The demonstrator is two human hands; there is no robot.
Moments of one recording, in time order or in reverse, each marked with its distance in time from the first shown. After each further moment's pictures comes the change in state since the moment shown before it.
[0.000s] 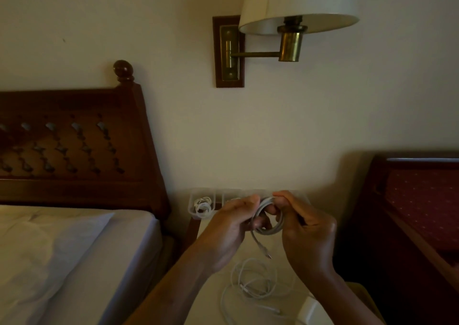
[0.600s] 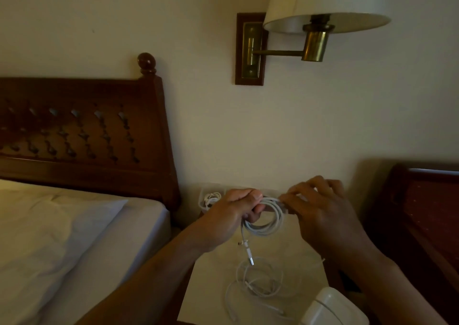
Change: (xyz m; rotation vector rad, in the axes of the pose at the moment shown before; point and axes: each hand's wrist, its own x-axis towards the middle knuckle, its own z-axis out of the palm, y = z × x) left_hand -0.001 0.017 -0.026 0.322 0.001 0.020; right_hand 0.043 0.014 -0.033 -0.818 -0.584 -0.527
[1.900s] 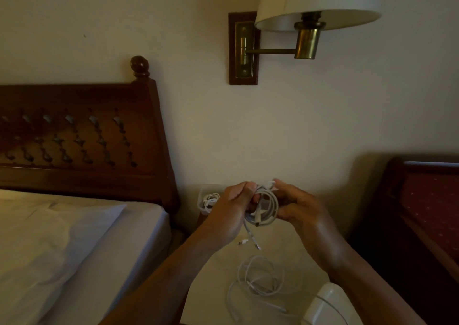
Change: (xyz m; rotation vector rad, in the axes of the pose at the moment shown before) left_hand 0.012 -0.008 0.011 0.100 0.248 0.032; right_hand 0.010 -0.035 -0.001 1.437 -0.133 0.774
